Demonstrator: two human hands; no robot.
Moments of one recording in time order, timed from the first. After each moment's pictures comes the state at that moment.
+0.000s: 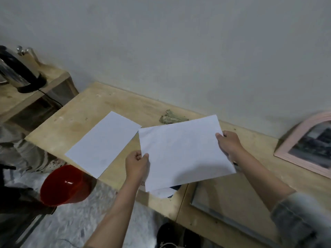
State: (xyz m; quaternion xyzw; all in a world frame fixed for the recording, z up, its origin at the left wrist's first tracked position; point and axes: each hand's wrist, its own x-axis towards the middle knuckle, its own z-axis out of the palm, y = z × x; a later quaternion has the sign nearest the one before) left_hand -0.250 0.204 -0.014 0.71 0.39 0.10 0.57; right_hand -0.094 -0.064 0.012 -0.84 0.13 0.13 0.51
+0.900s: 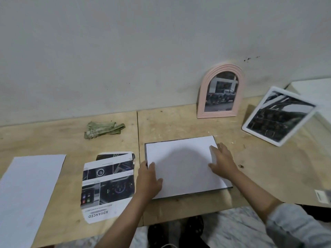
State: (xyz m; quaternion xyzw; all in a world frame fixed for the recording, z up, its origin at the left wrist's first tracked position) left_hand -0.234 0.028 -0.060 0.96 -0.08 -0.18 0.22; right_hand -0.263 -0.257 -0.053 -0.96 0.18 0.12 0.18
